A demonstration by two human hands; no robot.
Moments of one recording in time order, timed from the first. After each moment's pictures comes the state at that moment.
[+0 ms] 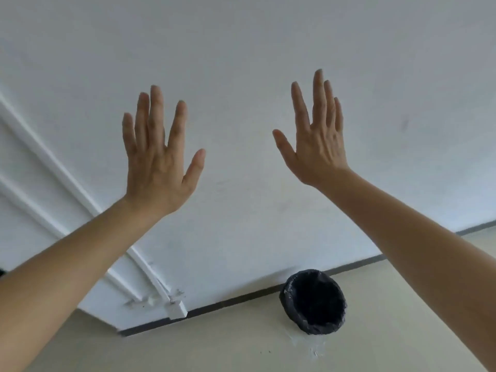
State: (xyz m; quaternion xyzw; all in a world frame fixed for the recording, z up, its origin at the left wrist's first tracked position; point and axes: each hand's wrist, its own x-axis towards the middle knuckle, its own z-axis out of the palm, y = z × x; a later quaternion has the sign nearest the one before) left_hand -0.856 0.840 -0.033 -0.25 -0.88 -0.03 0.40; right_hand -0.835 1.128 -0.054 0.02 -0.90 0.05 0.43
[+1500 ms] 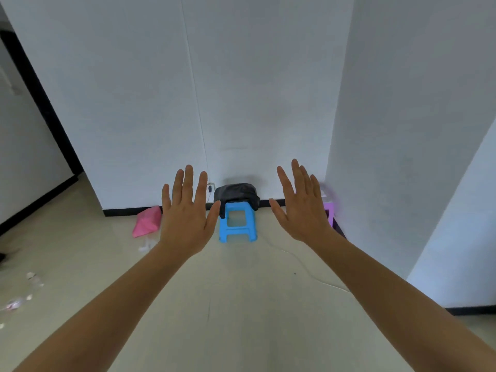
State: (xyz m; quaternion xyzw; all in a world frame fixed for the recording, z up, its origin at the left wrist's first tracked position) left_hand -0.120 -0.370 -0.009 0.61 -0.73 0.20 0.23; right_hand -0.381 -0.399 -0.028 0.76 -0.58 0.27 0.15
